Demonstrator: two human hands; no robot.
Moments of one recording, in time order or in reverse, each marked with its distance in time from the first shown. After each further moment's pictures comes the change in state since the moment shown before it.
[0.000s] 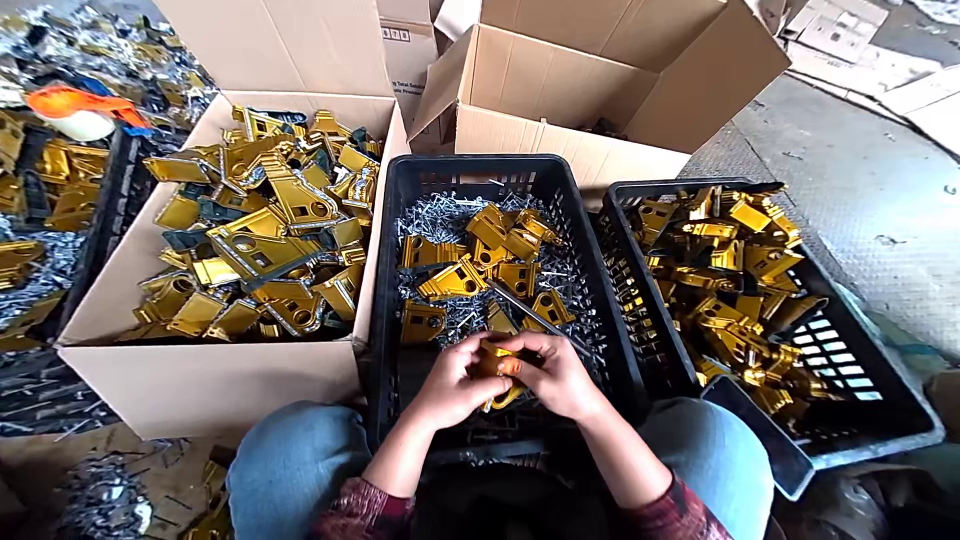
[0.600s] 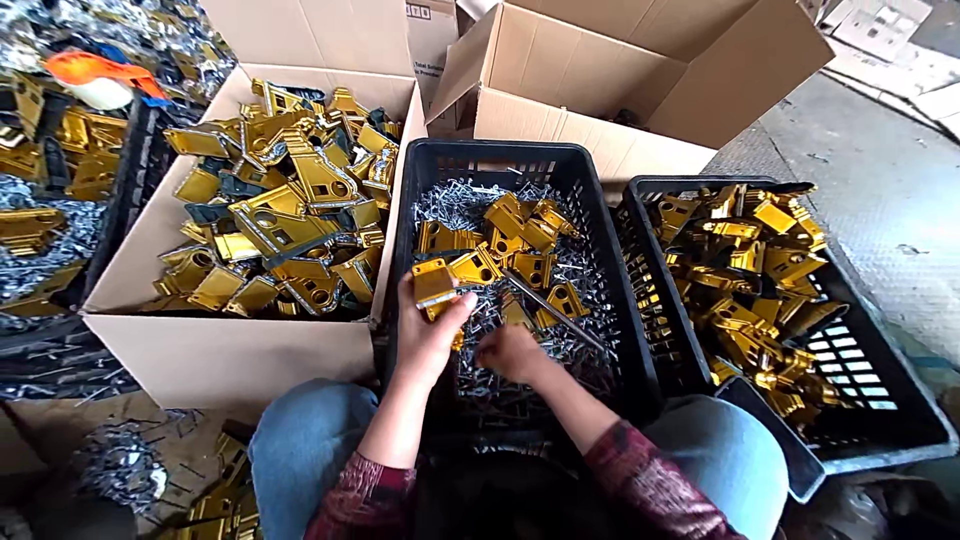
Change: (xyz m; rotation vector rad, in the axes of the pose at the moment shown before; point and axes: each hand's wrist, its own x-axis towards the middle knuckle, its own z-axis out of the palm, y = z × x) left_hand 0.007 0.024 -0.027 -0.152 0.640 0.121; right_hand 0.053 0.028 0.056 -0.536 -0.492 0.518
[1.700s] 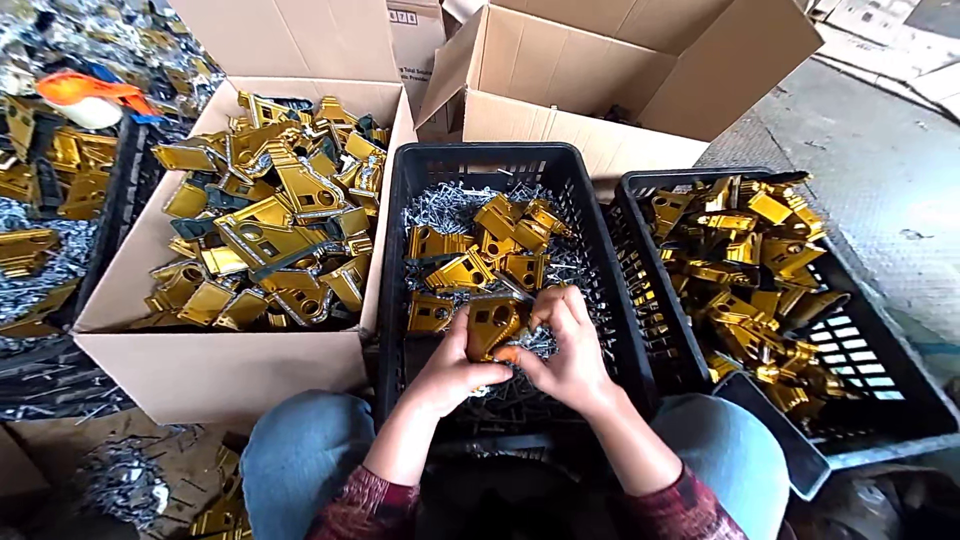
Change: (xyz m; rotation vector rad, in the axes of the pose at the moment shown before) left_hand -0.020 -0.006 0.016 0.002 -0.517 -0.362; right_hand -0.066 0.017 -0.034 0.066 0.966 -0.714
